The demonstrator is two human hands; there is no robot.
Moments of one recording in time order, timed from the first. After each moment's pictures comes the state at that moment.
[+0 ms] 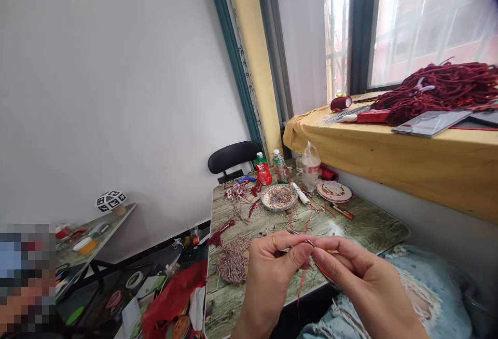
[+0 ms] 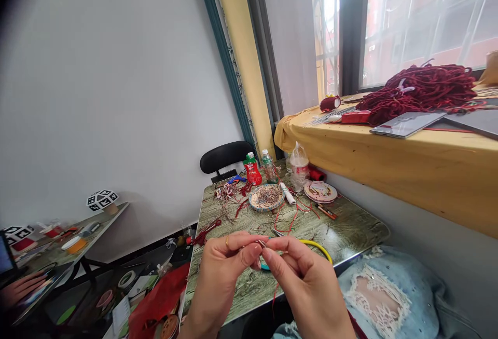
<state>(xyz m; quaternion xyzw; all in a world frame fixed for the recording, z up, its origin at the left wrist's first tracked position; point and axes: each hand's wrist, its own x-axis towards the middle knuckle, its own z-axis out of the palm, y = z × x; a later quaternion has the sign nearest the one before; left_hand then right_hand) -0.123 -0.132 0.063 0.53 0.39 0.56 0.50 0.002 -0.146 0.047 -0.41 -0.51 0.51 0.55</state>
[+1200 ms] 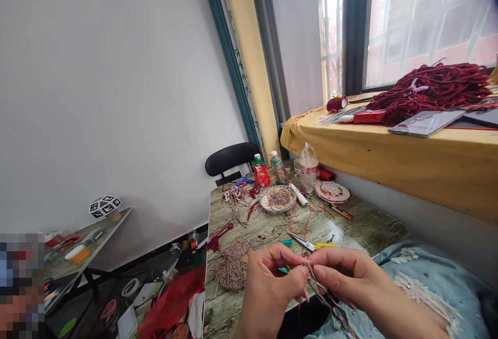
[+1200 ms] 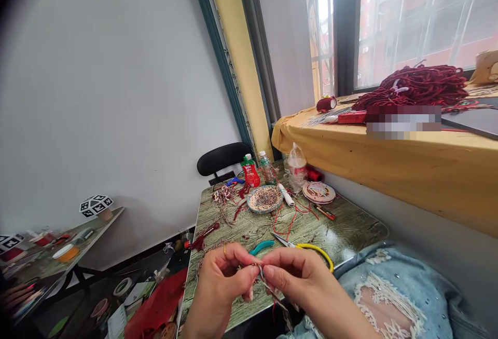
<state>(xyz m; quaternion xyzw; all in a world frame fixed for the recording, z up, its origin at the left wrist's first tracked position) -0.126 -0.133 0.051 0.47 0.46 0.52 0.55 0.021 -0.122 0.033 -0.36 -0.55 0.64 0.39</state>
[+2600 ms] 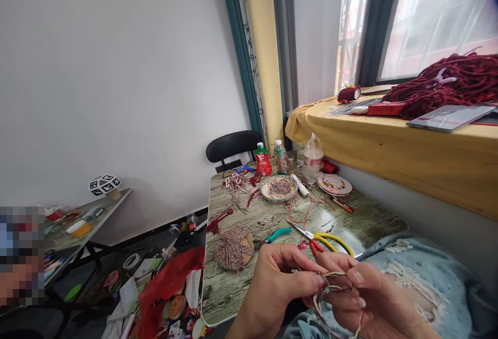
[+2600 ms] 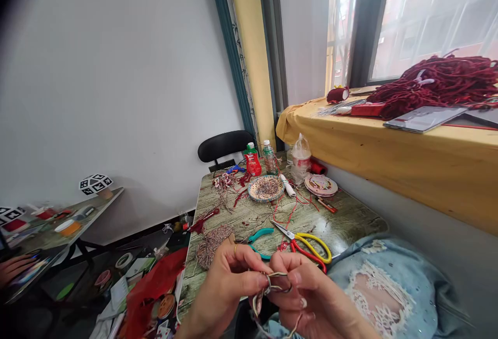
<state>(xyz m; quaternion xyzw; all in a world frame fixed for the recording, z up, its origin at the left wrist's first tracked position) -0.138 -0.138 0.031 0.39 0.34 0.50 0.69 0.010 -0.130 0.015 -0.10 -0.19 0.91 0.36</state>
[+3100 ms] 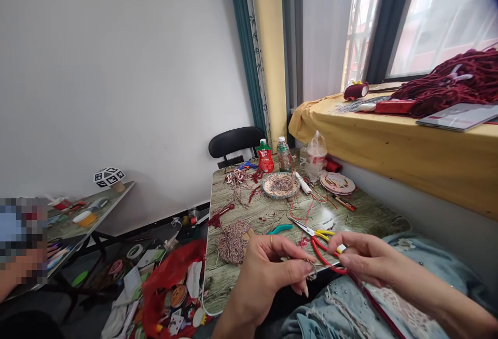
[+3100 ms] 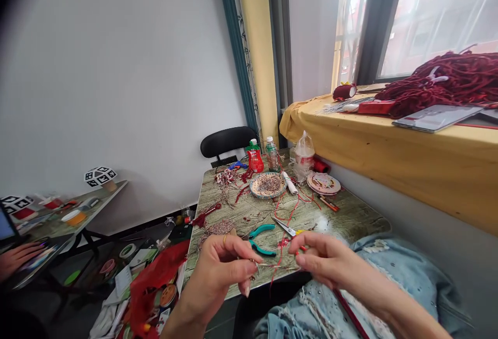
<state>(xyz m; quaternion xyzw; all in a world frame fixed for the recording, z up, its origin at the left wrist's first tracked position) -0.151 -0.137 0.039 0.41 0.37 0.52 0.66 0.060 -0.095 -0.001 -0.39 -0.58 0.65 0.30</state>
